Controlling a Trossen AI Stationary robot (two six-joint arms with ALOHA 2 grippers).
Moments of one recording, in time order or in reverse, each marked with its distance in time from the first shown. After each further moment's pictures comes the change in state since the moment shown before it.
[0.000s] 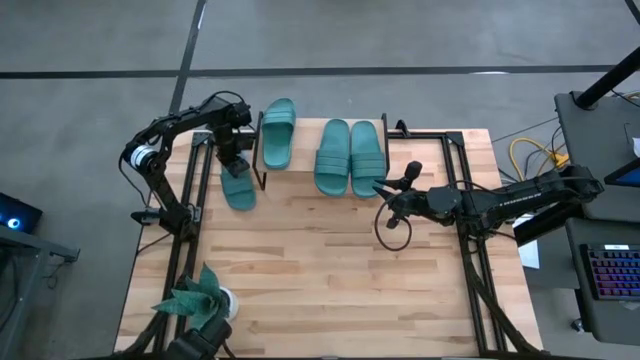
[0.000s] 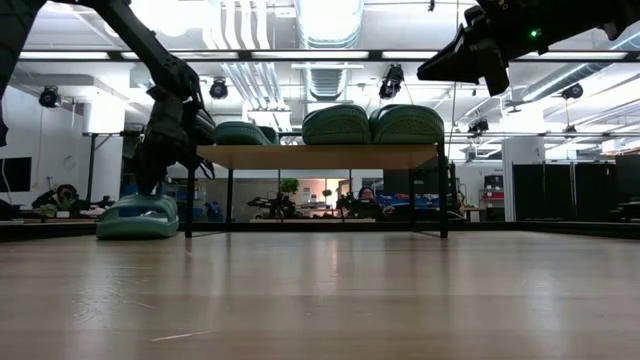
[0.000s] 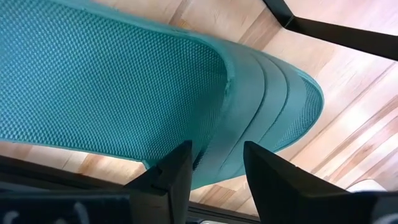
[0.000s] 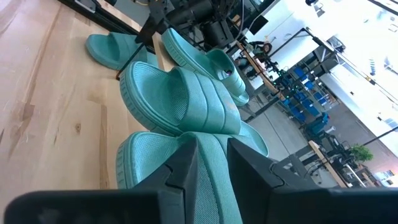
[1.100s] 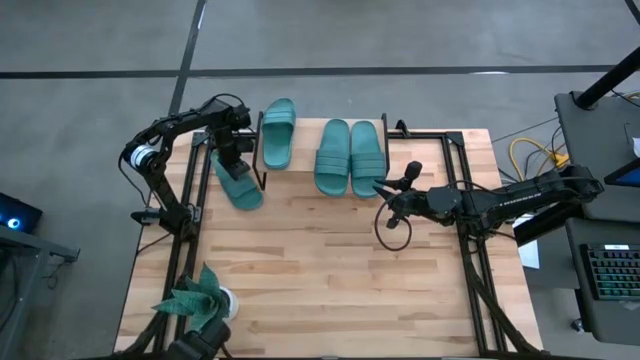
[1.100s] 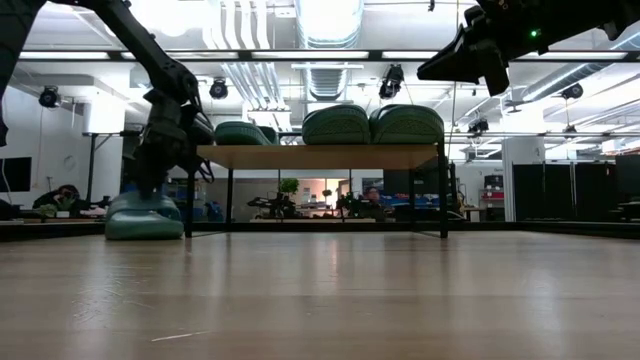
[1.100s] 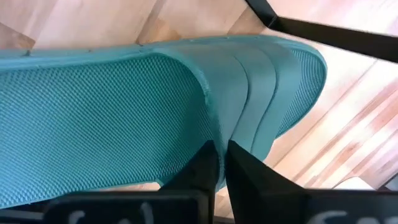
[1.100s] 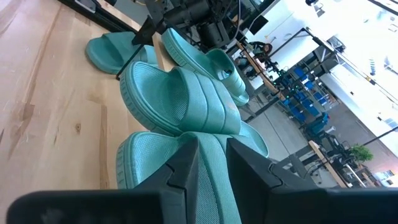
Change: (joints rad) left arm 0.000 0.000 -0.036 0.021 0.061 0.013; right arm 0.000 0.000 0.000 0.000 0.000 0.000
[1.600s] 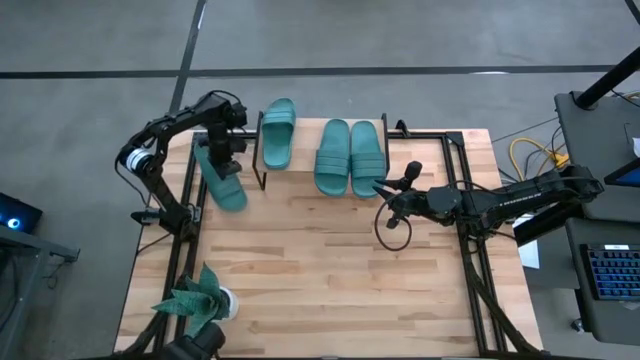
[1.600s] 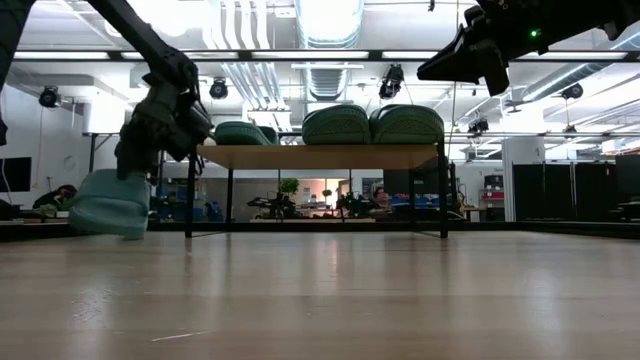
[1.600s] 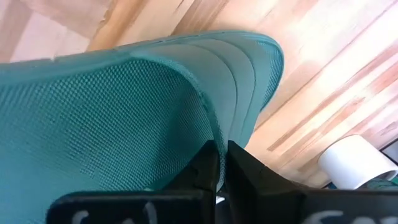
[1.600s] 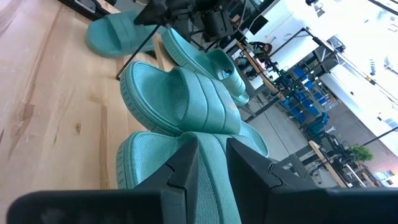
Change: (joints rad) left arm -0.001 -0.041 0.060 -0.217 -0.109 -0.012; right arm 0.000 0.000 0.000 0.000 0.000 0.000
